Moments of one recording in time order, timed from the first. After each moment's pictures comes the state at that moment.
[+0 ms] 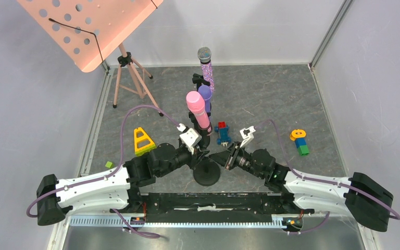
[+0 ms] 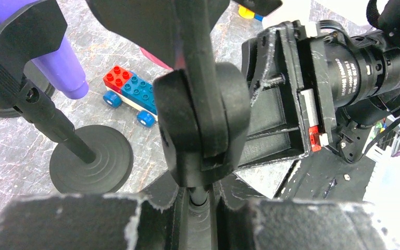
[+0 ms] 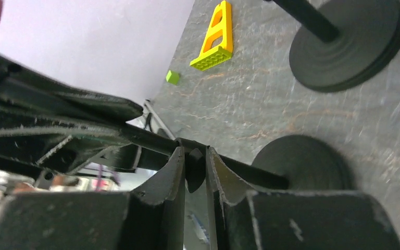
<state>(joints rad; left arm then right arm) -1.18 0.86 0.58 0.05 -0.21 -0.19 1.02 0.97 0.23 0.61 0.07 1.03</state>
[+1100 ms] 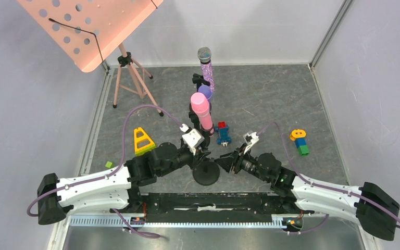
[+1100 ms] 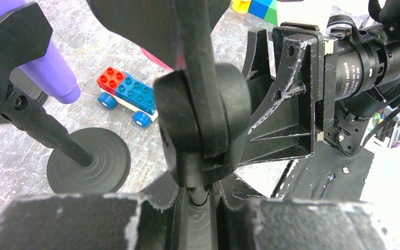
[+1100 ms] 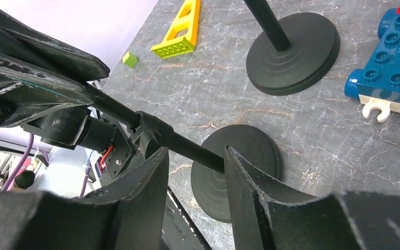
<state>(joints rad) -1.18 0.87 0.60 0.04 -0.20 -0.17 1.02 0.81 0.15 0.53 0.06 0.68</state>
